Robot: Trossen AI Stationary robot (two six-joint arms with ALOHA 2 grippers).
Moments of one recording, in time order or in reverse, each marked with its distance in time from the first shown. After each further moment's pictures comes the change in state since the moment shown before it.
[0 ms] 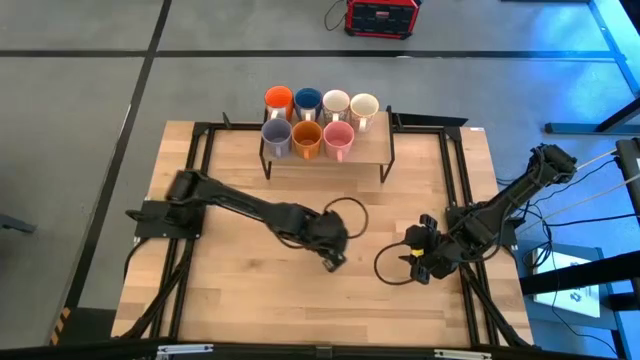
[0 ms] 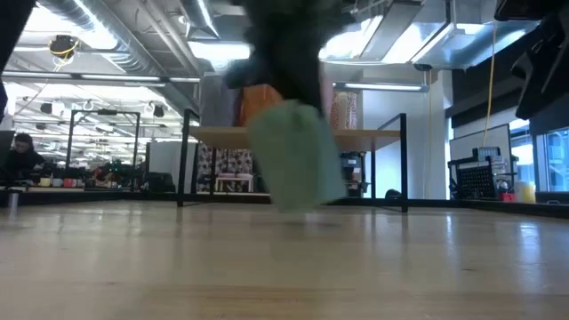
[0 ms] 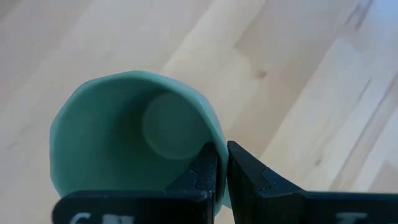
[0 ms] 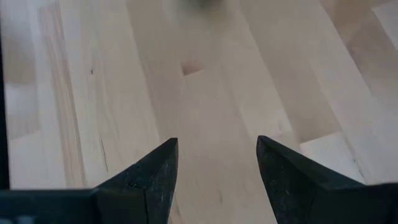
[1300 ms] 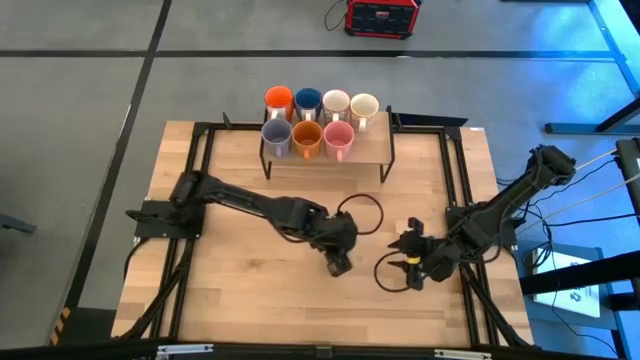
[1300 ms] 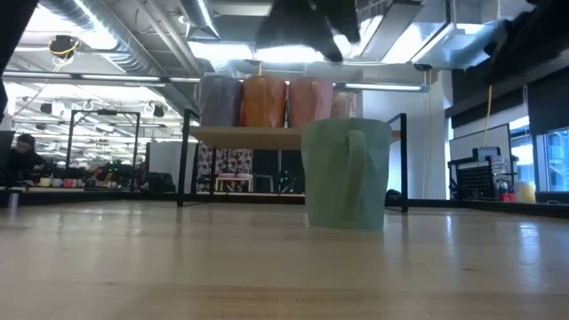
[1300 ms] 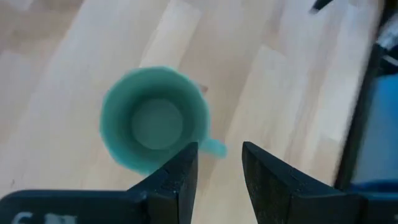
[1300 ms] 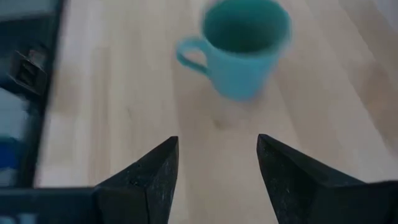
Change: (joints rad) left arm 0.003 0.049 0.230 -0.081 0.088 0.197; right arm 0.000 0.038 -0.001 0.242 0.080 -0.212
